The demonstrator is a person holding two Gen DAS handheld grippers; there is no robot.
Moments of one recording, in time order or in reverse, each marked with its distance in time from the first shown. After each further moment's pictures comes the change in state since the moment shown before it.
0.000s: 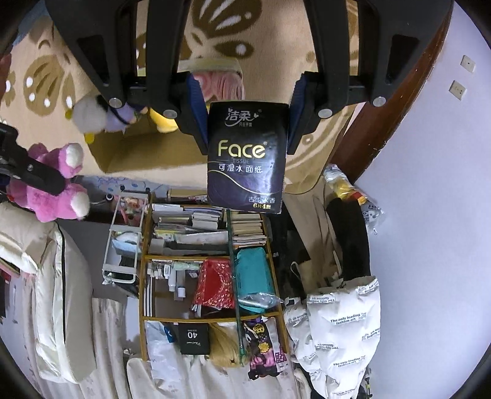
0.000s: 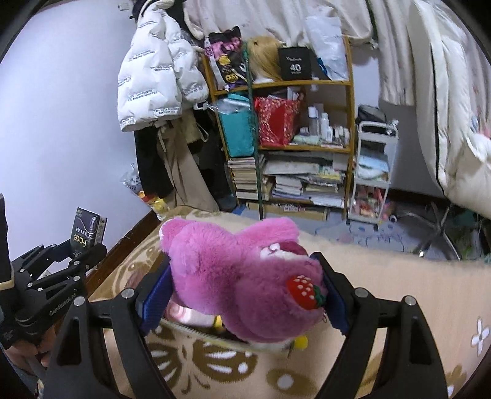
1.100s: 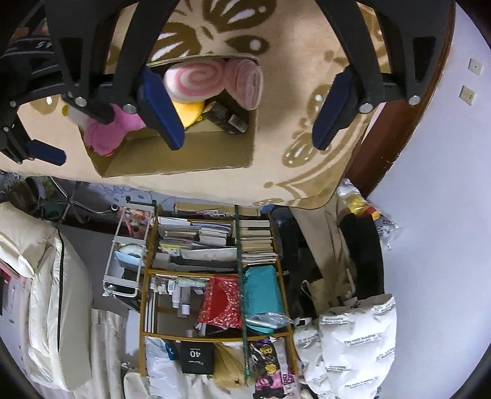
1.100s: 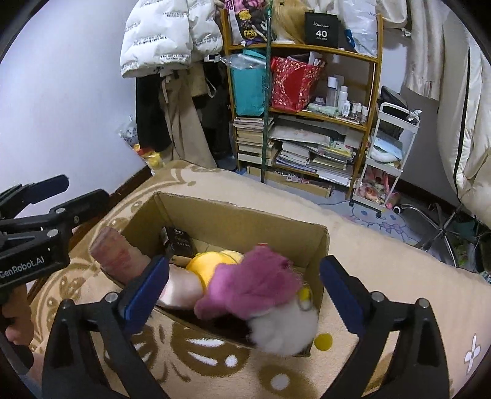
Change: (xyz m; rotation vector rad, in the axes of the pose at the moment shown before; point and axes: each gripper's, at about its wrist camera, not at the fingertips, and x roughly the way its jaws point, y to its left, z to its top) left arm 0.041 -0.010 -0.001 -0.013 0.081 -0.034; right arm 0.069 0.012 -0.036 -0.103 0.172 -0.020
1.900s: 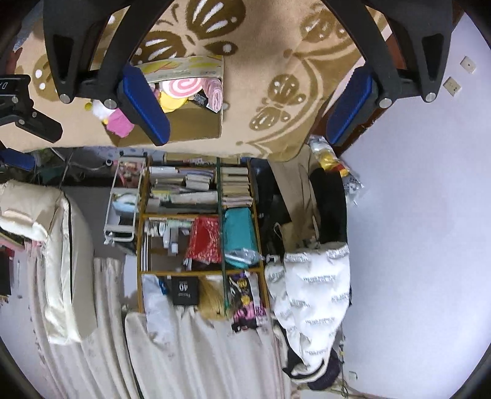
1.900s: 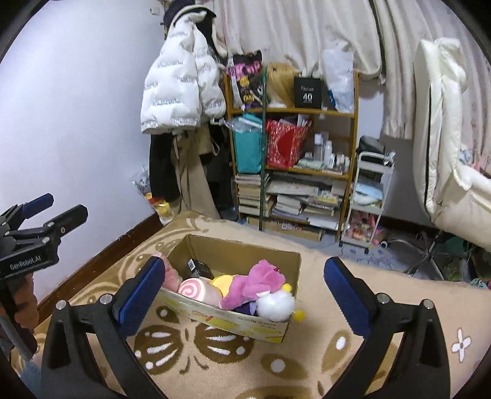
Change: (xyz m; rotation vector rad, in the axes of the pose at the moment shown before) left arm -0.149 0.035 -0.032 -0.024 -0.303 0.072; right arm -0.144 0.016 -0.025 -0.004 -0.273 -0.020
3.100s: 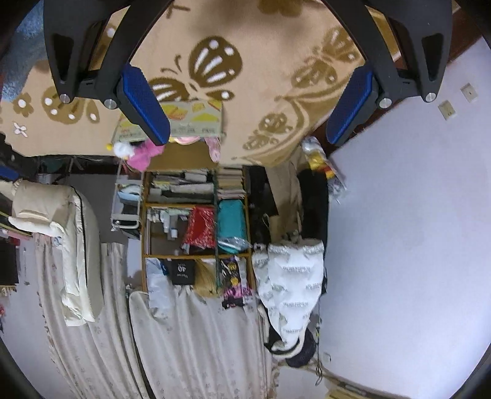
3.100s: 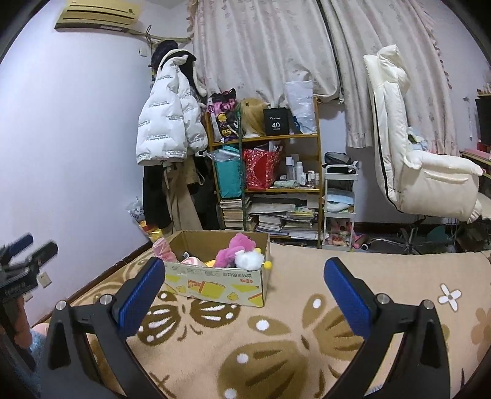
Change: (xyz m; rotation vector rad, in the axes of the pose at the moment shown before) left arm -0.120 0.013 -0.115 -0.053 -0.098 0.015; right arm -0.115 -0.018 -0.095 0.097 -0.181 -0.062
